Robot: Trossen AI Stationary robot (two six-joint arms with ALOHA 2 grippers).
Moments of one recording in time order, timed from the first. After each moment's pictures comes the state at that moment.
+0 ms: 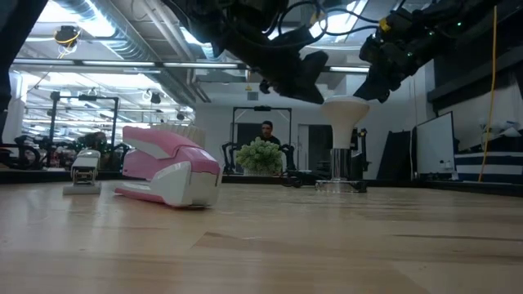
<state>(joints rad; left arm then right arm) 0.14 1.91 1.31 0.19 -0.37 0.06 -0.77 1.15 0.82 -0.38 -0.52 -0.29</state>
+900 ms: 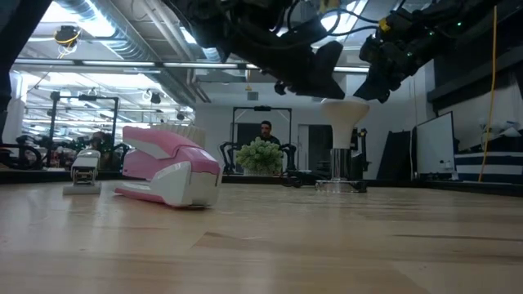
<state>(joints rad) 0.08 1.96 1.31 0.33 -0.30 0.08 -0.77 1.15 0.82 -0.38 -0.52 -0.27</state>
